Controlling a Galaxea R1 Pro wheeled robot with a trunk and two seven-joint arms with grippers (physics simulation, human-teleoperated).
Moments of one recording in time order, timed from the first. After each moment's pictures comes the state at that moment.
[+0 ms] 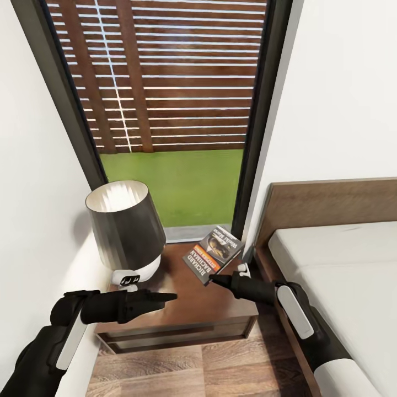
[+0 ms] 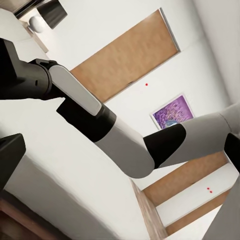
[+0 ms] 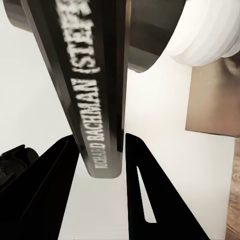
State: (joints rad) left arm -0.37 0.13 0.00 -1.50 0.32 1.04 -1.54; right arm -0.53 -0.07 0.10 -1.11 -0.83 0.99 0.62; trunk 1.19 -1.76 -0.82
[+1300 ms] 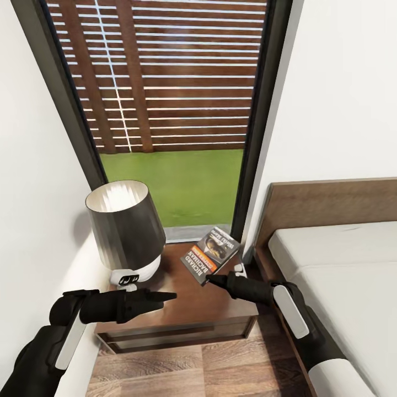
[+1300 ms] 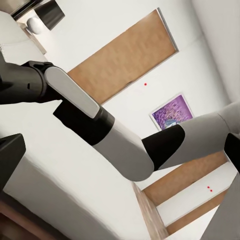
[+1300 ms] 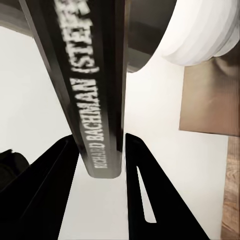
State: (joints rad) left arm -0.37 0.13 0.00 -1.51 0.32 1.04 -1.55; right arm -0.53 -0.03 0.09 -1.12 -0.83 0.99 0.55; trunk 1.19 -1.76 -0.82
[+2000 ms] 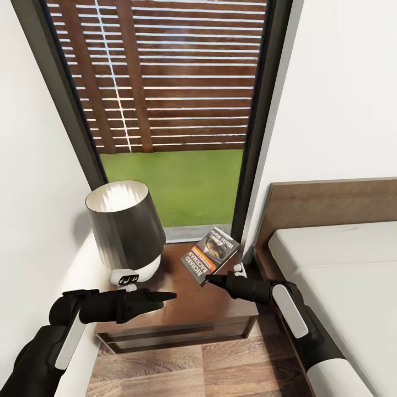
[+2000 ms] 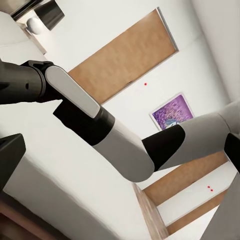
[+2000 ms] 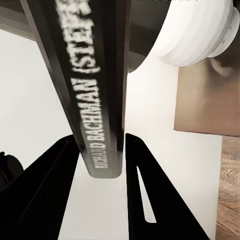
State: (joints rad) left arm -0.37 0.13 0.01 -1.51 0.32 1.04 -1.55; right arm -0.53 -0.03 0.09 -1.13 -0.83 1.00 0.51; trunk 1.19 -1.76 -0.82
